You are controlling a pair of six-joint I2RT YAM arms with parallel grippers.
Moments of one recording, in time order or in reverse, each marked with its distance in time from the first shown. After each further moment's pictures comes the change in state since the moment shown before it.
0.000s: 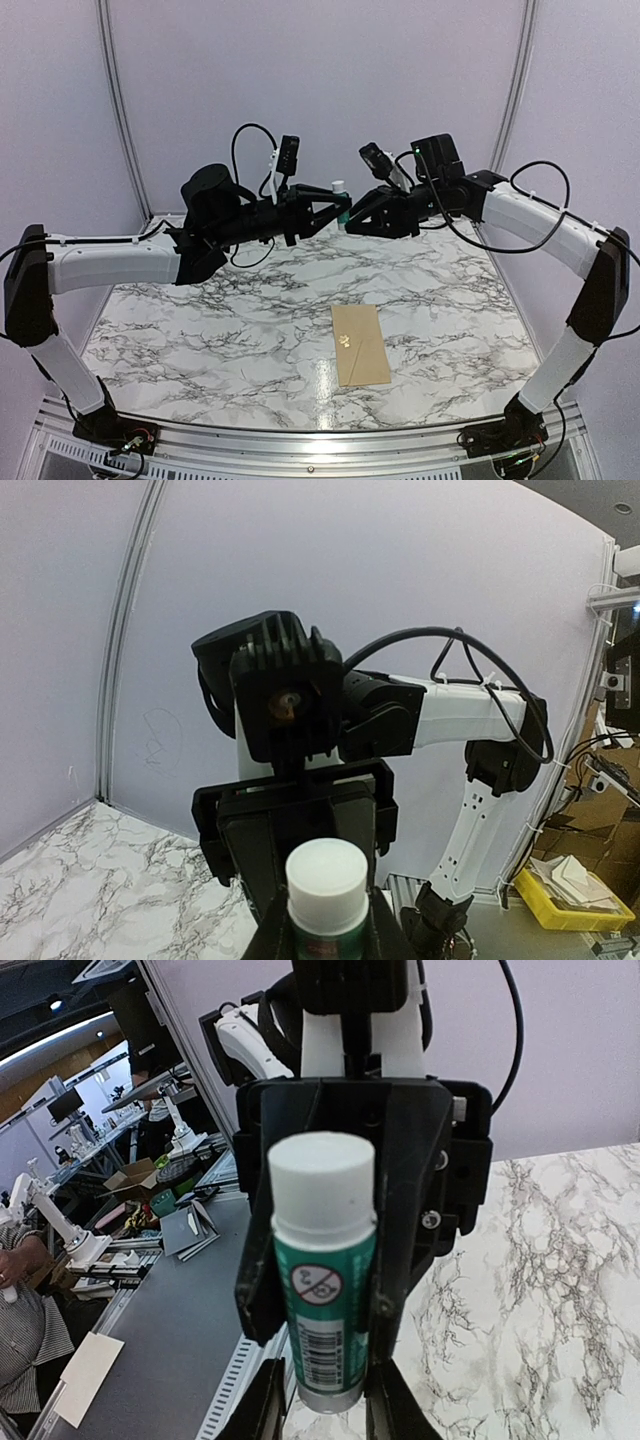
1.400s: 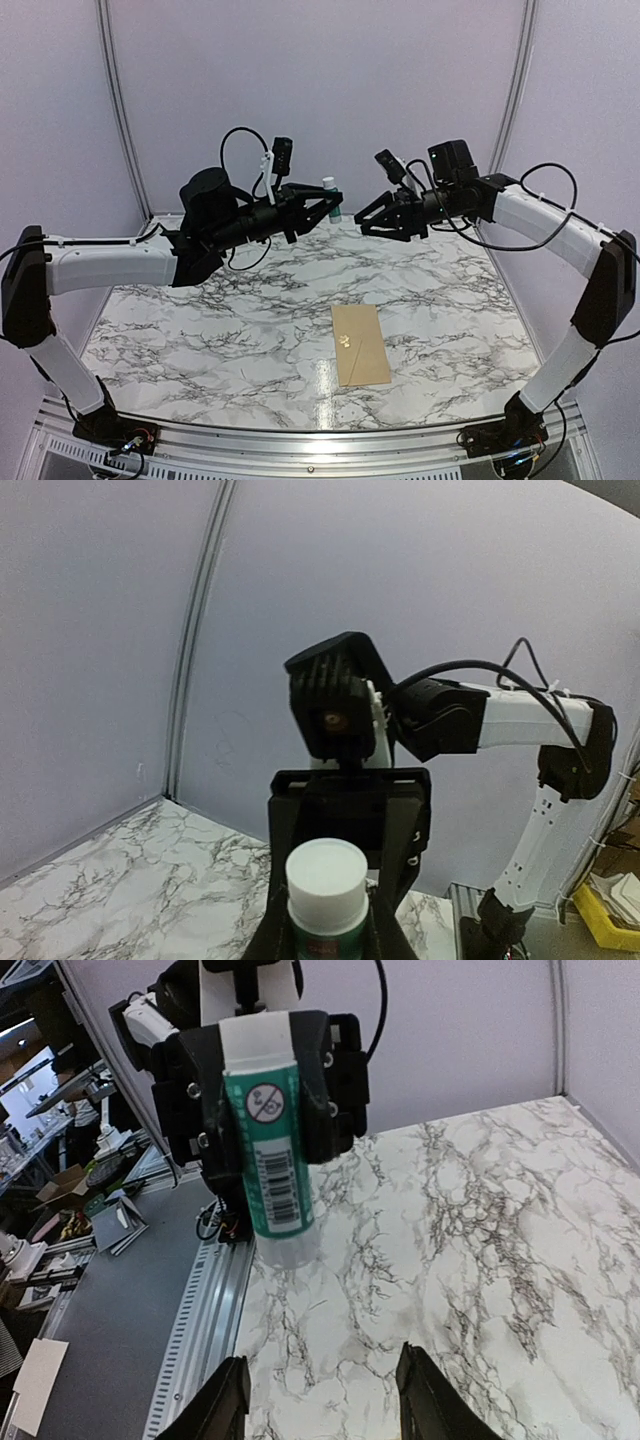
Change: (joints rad) left arm 0.014 -0.016 -0.036 -0.026 -0.179 0.071; right arm -0.110 -0.042 -0.061 -0.053 0.156 -0.087
